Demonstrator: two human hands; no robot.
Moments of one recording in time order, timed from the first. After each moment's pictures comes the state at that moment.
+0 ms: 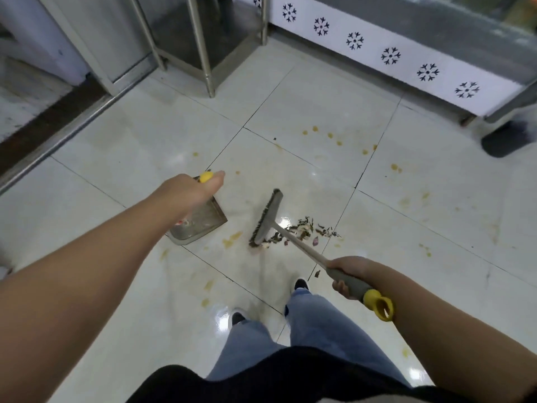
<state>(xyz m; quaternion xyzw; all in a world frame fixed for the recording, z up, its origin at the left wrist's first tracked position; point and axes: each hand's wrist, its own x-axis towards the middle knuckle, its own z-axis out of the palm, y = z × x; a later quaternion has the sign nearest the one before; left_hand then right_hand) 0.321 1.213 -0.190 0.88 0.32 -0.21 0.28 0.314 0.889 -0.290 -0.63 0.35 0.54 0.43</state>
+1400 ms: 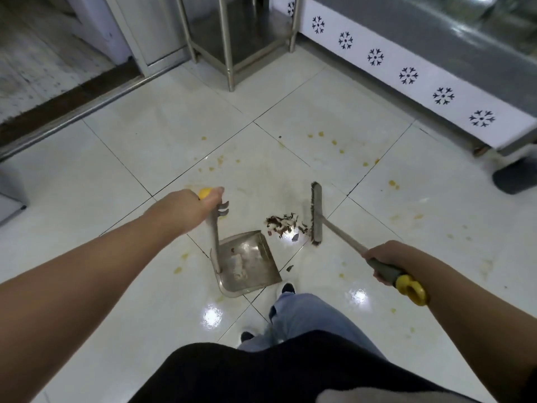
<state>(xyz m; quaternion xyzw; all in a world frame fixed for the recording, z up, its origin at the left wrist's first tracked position) 0.222 1.031 -0.189 0.90 0.33 -0.18 0.23 0.337 0.684 -0.244 -0.82 0.25 0.46 0.23</state>
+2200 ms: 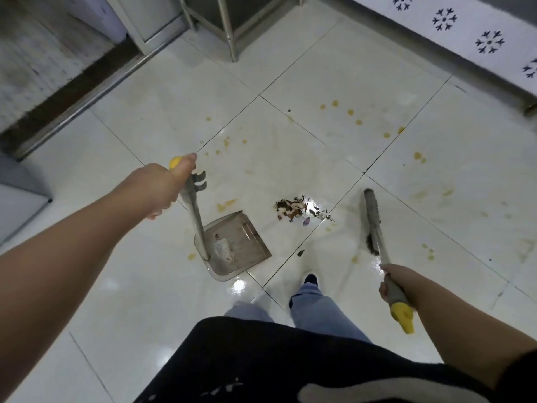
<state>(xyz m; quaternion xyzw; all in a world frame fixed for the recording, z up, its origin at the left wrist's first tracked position) 0.300 1.024 -0.152 0.83 0.46 -0.18 0.26 0.357 0.623 -0.336 -0.61 0.46 0.44 0.47</state>
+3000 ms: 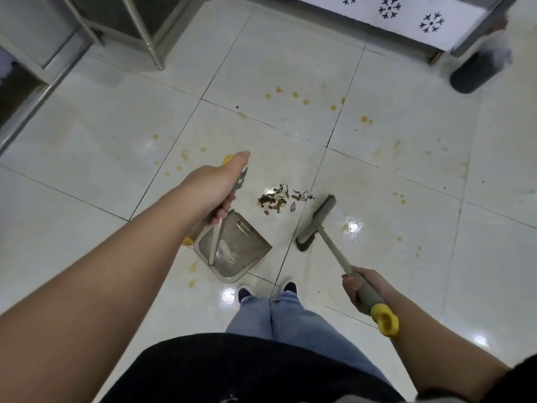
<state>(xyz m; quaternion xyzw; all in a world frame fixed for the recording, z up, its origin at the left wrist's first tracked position) 0.327 1.057 -0.159 0.77 0.33 -0.31 0.45 0.224 0.764 -0.321 -0.21 0.58 0.37 0.70</state>
